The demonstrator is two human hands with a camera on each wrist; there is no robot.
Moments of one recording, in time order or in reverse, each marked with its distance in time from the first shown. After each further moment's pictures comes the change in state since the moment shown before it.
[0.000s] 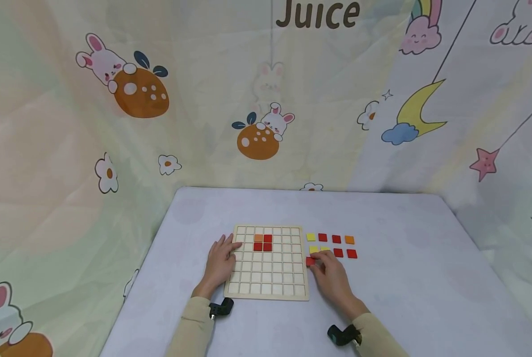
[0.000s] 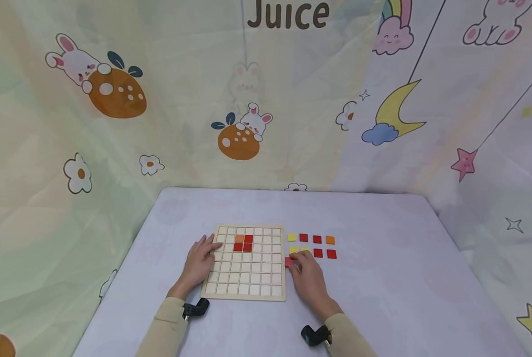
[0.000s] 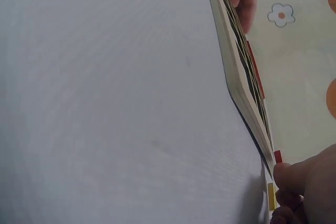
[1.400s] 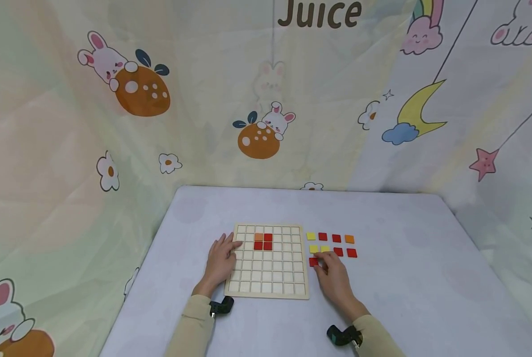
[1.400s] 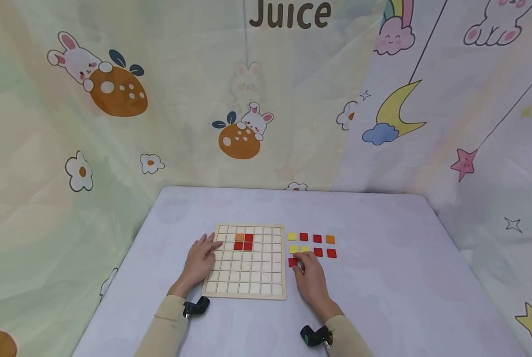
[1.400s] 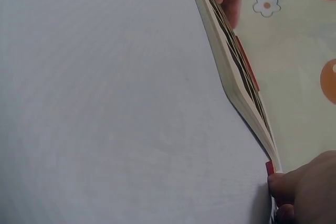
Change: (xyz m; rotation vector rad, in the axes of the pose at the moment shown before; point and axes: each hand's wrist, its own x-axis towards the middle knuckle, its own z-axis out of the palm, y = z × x) left_hand 0.001 -0.002 0.001 0.016 0.006 0.007; right_hand -0.003 0.009 0.003 0.025 0.034 0.033
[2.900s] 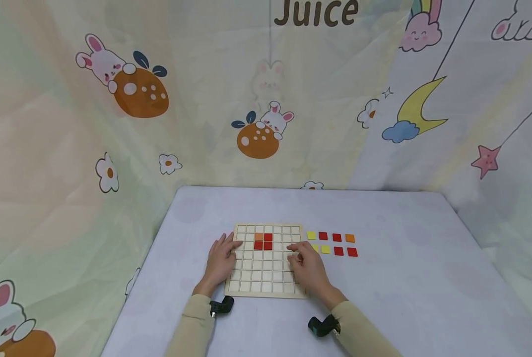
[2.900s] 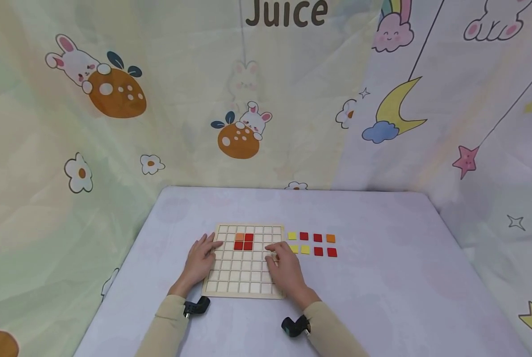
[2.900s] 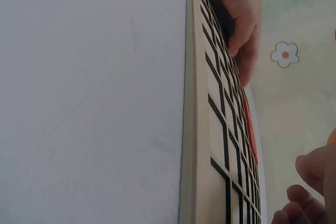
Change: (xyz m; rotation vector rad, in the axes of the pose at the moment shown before) left_hand 0.000 0.004 -0.001 -0.014 -0.002 -0.031; right_hand 0.018 -0.058 0.020 0.173 -0.090 -0.107
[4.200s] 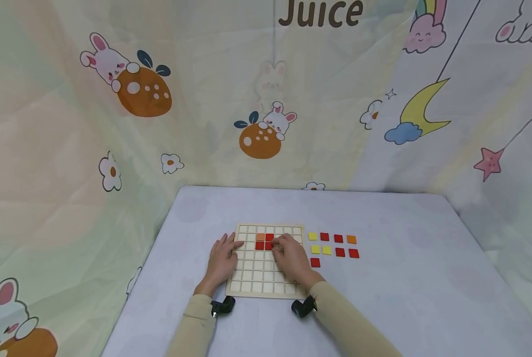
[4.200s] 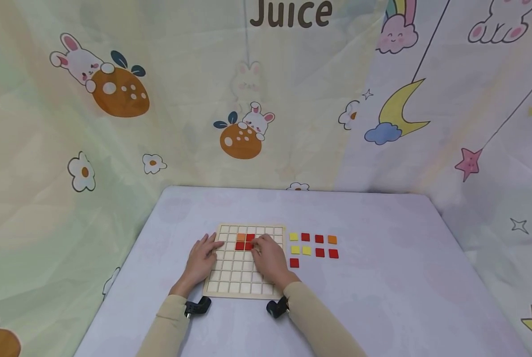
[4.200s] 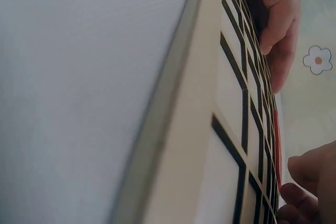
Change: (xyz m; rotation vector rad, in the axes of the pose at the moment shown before) left_hand 0.000 -0.002 0.000 -0.002 0.007 0.043; right_hand 0.040 -0.009 0.040 -0.193 -0.128 -0.053
